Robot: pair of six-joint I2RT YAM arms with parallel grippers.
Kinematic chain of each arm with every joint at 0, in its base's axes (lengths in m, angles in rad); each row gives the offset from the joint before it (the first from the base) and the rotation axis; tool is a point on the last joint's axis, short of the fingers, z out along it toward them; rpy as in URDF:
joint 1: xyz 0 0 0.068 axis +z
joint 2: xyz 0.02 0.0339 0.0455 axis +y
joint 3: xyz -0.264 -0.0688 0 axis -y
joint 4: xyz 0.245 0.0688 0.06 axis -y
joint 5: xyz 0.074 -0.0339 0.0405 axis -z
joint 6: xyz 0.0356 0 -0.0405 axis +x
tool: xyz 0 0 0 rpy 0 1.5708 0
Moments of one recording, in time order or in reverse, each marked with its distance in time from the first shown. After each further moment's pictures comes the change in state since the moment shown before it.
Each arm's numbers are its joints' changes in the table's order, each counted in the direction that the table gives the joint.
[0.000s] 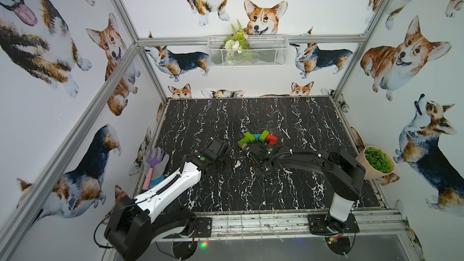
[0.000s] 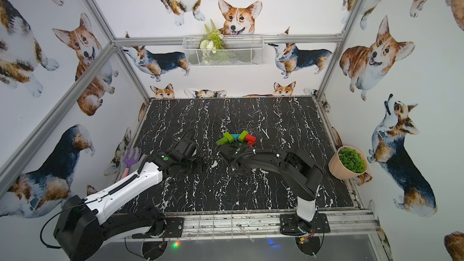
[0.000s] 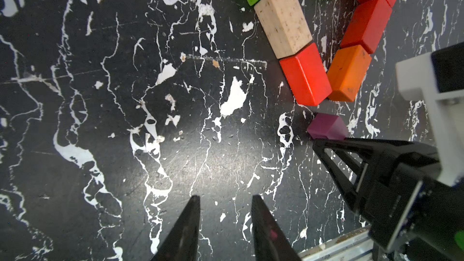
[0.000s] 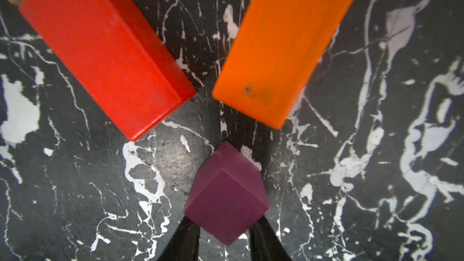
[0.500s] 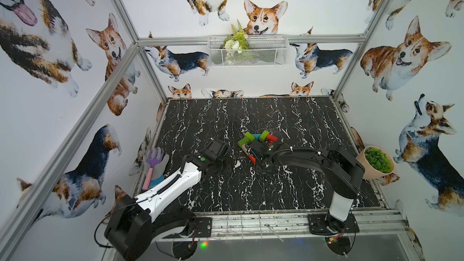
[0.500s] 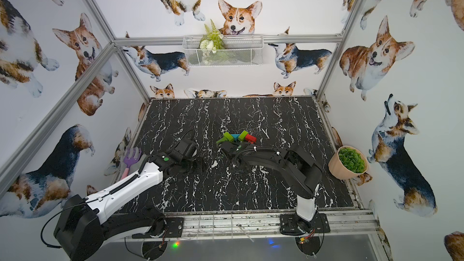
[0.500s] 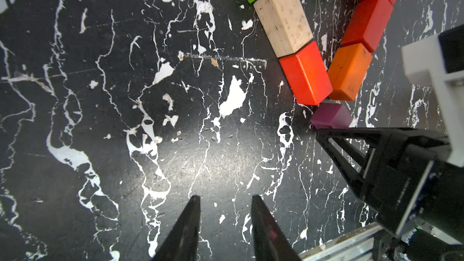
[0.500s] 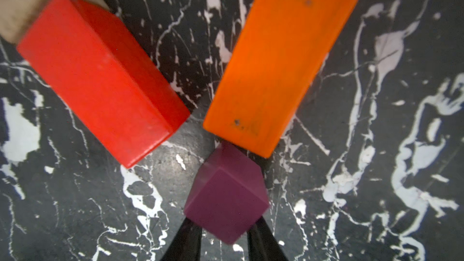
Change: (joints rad) left arm 0.000 0.003 -0.010 0.018 0.008 0.000; right arm -0.036 0.014 0.026 -0.002 -0.013 -0.029
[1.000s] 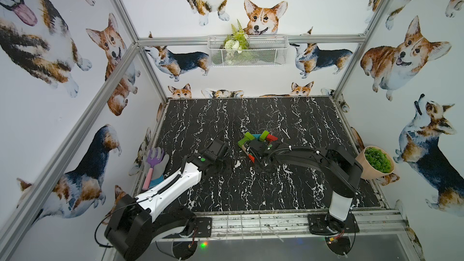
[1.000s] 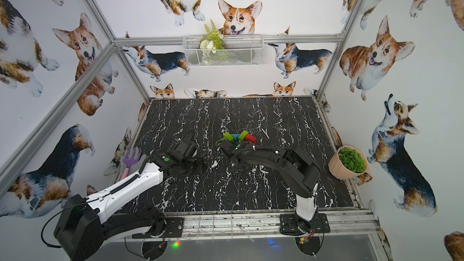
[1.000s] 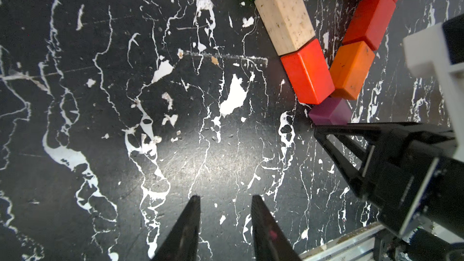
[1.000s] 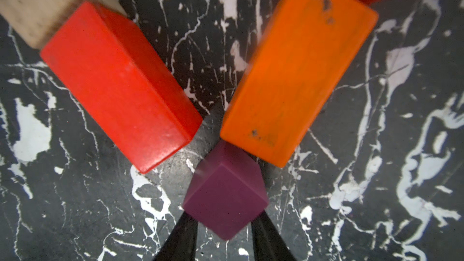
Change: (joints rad) left arm 0.000 0.001 -0.013 0.006 0.004 0.000; right arm 0.000 0.009 0.016 -0.004 0.000 -0.024
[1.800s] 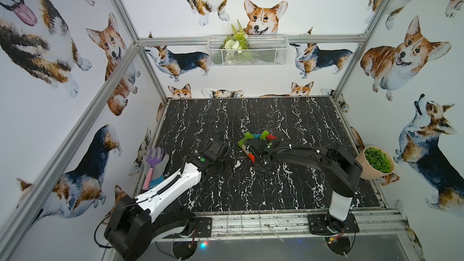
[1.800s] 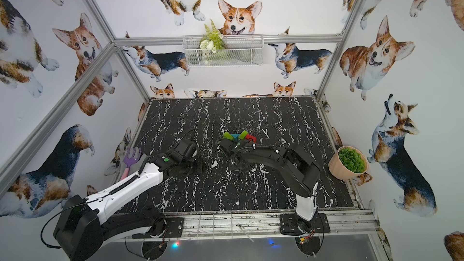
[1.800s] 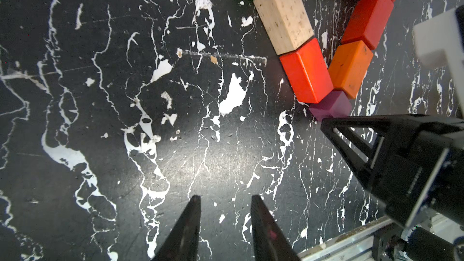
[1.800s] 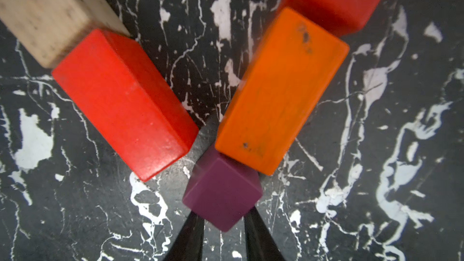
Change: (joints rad) left arm 0.000 -0.005 0.000 0.001 0.003 0.000; right arm -0.013 0.013 0.029 -0.026 0.027 -0.025
